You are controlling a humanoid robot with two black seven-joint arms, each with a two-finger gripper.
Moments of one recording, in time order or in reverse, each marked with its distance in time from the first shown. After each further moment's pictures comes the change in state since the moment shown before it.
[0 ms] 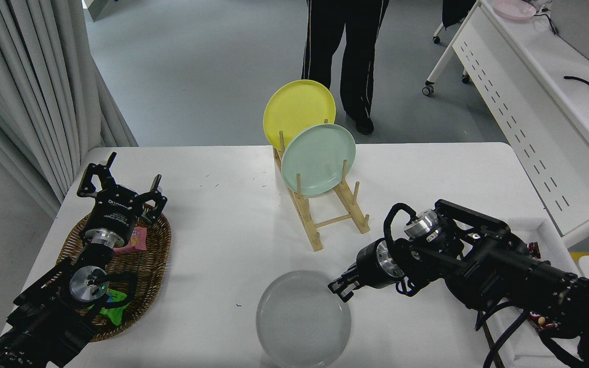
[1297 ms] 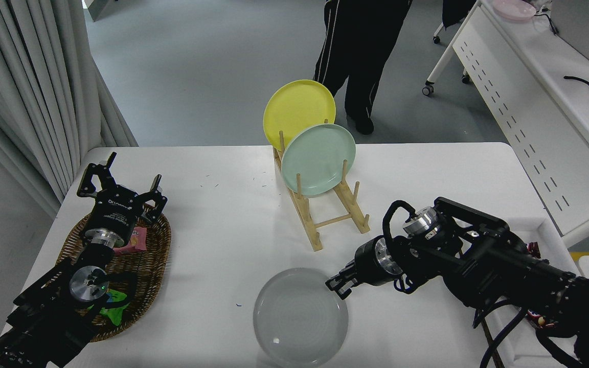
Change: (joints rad) left arm 0.000 0.000 0.000 0.000 0.000 0.000 0.000; right arm 0.001 0.001 0.034 -0.004 -0.029 0.000 -0.016
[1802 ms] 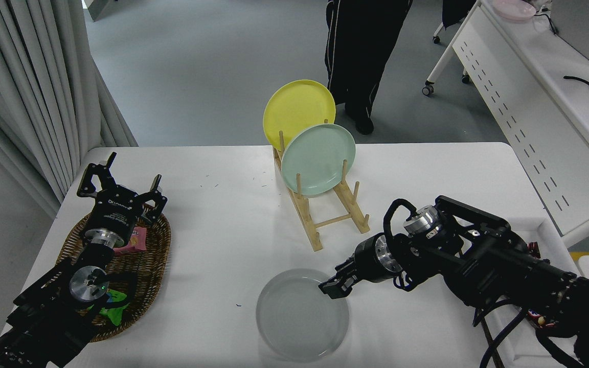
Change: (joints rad) left arm 0.000 0.000 0.000 0.001 0.000 0.000 0.000; right arm 0.017 -0.005 0.013 0.031 -0.013 0.061 0.001
